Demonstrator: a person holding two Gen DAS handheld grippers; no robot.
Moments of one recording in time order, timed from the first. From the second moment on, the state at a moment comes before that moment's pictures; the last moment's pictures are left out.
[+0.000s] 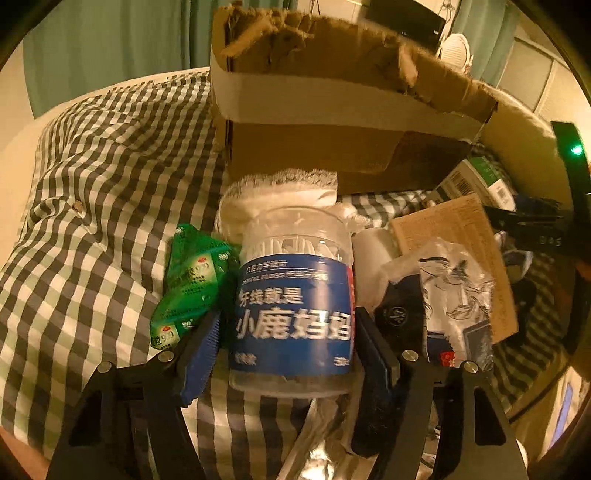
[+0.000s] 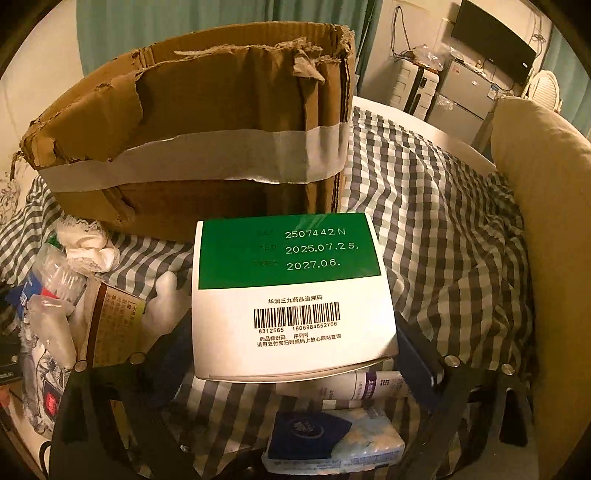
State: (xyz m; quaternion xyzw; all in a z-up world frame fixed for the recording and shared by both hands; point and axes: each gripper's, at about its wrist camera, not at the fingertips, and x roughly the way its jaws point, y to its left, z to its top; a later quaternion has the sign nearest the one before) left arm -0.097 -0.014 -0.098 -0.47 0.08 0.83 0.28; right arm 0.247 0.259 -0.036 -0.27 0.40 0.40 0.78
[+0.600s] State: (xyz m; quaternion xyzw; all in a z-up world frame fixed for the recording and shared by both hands) left arm -0.082 -0.027 -0.075 -0.44 0.08 0.85 0.27; right arm 0.214 0.243 0.009 -0.23 0.38 0.42 0.79
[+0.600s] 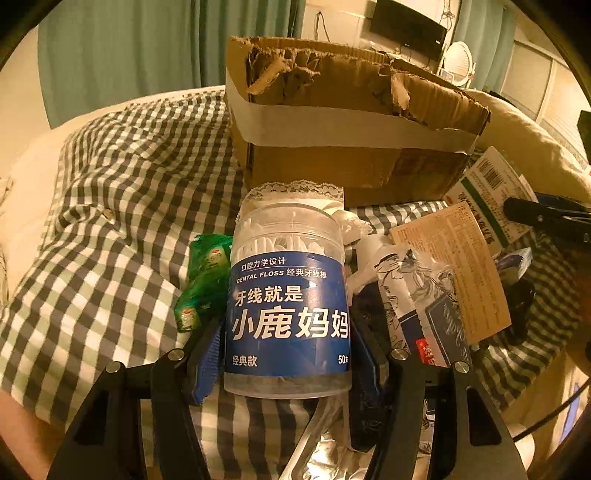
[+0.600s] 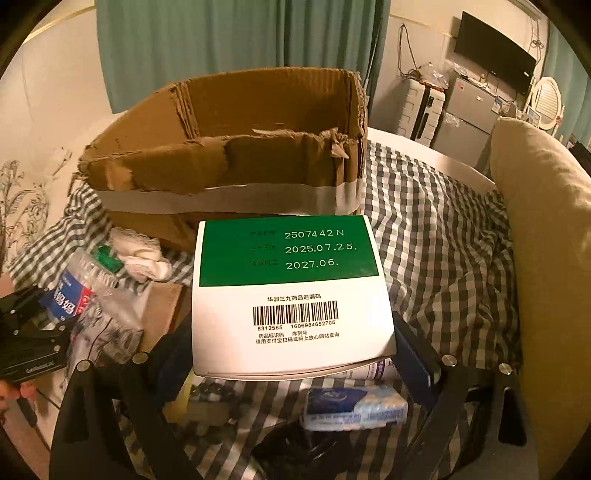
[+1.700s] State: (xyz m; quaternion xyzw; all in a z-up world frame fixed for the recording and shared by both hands) left arm -0.037 -0.021 0.055 -0.36 0.07 0.89 0.27; right arm 0.177 0.212 0.106 -0.12 0.32 0.46 0.82
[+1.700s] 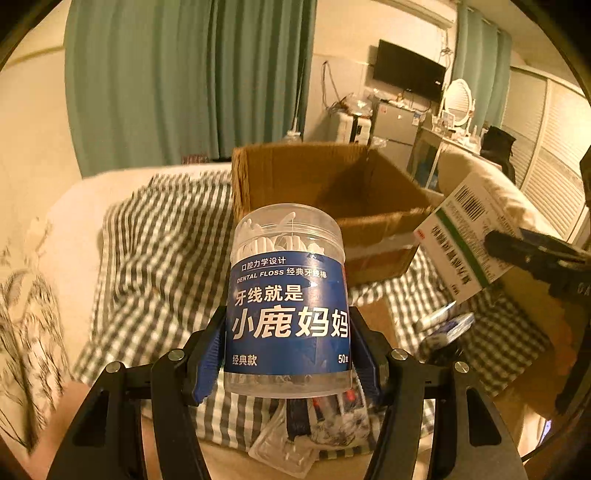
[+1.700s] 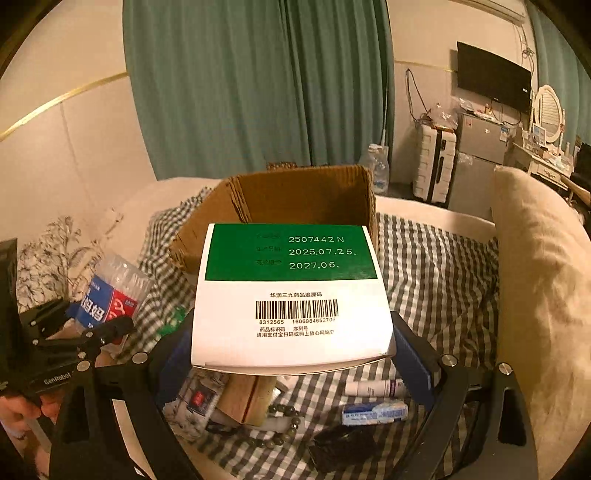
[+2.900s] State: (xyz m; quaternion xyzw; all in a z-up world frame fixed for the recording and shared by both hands) left arm -0.269 0.106 0.038 -0.37 0.07 0.87 0.30; right arm 0.313 0.381 0.095 -0.09 0.32 0.38 0.86
